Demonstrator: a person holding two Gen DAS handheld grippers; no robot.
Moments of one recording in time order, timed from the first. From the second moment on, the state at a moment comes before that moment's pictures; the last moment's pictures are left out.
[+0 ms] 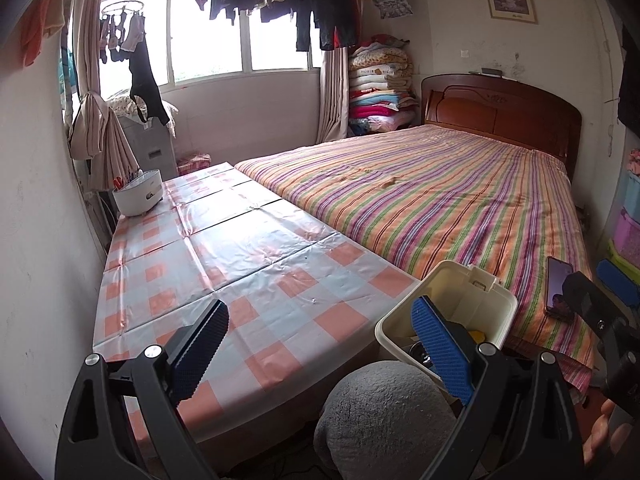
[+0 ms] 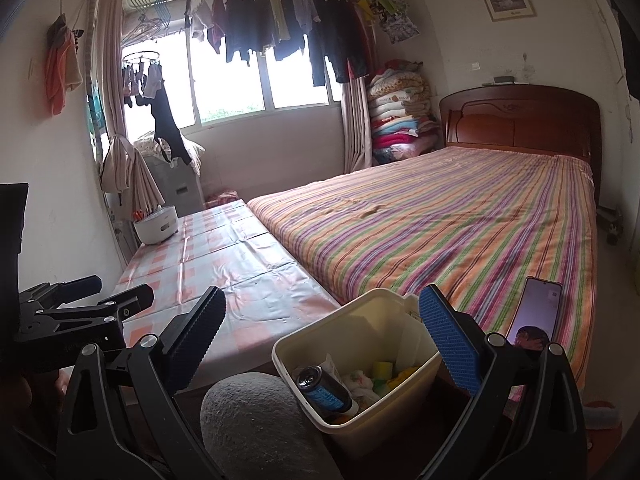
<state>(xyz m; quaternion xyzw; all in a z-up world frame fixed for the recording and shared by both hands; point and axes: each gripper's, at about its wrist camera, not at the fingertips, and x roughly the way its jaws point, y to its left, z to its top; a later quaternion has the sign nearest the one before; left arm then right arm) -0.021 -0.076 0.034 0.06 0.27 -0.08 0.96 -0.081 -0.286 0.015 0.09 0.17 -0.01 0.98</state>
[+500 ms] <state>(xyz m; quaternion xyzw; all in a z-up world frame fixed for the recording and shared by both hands) -0.020 -0.077 0.032 0.08 0.26 -0.07 0.96 -0.077 -0.287 0.011 0.09 0.18 -0.01 0.98</state>
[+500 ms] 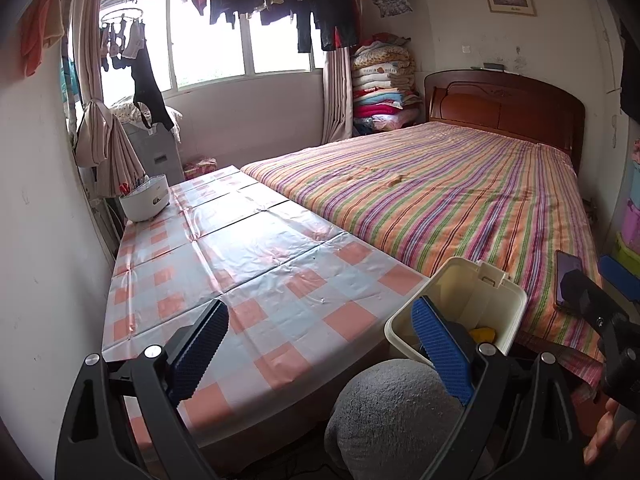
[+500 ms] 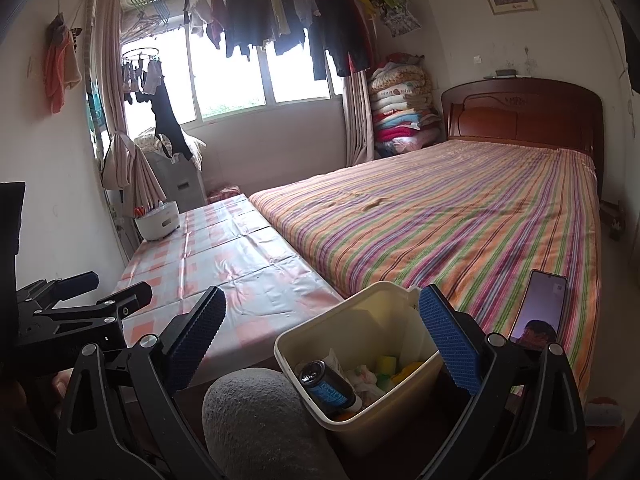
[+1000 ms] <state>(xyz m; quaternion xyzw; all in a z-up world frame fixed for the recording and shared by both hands) -0.017 -0.076 0.026 0.06 0.28 -0.09 0.95 -0.075 -0.286 0.007 0.10 0.19 0.00 0.98</state>
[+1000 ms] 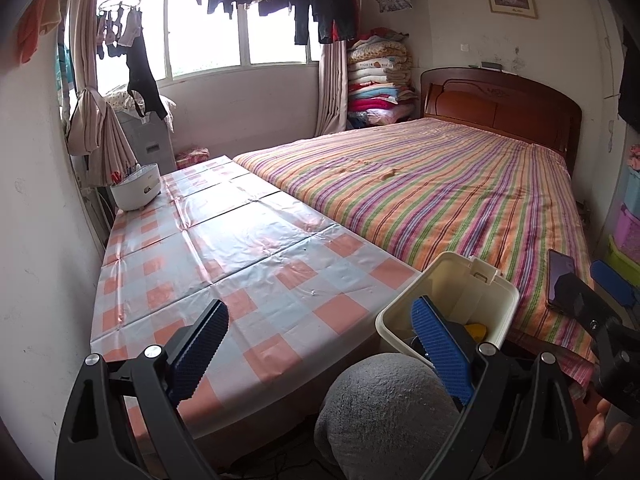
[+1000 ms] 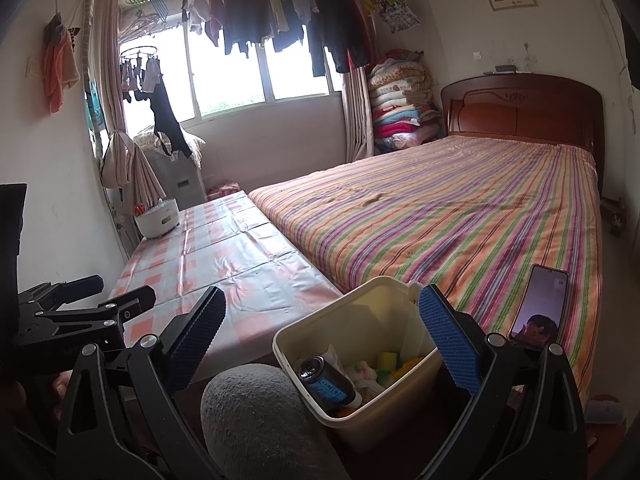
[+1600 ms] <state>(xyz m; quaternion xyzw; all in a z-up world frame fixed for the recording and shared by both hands) -0.017 -0.090 0.018 0.09 0.29 -0.11 0.94 -0.073 -0.289 -0.002 0.11 0.20 -0.01 0.97</state>
